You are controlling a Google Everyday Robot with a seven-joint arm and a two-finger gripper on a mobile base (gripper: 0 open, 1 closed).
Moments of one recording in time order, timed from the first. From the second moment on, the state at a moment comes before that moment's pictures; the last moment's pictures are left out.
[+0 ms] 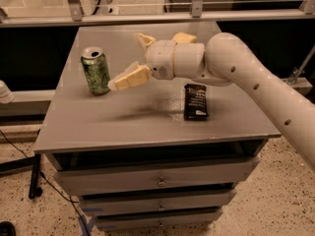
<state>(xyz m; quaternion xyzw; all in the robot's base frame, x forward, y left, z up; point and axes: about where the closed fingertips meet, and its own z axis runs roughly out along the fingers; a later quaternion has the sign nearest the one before) 0.615 0.079 0.926 -0.50 0.56 0.35 0.57</state>
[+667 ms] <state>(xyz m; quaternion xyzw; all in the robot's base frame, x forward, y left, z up) 0.631 0.048 0.938 -0.49 0.55 0.30 0.61</state>
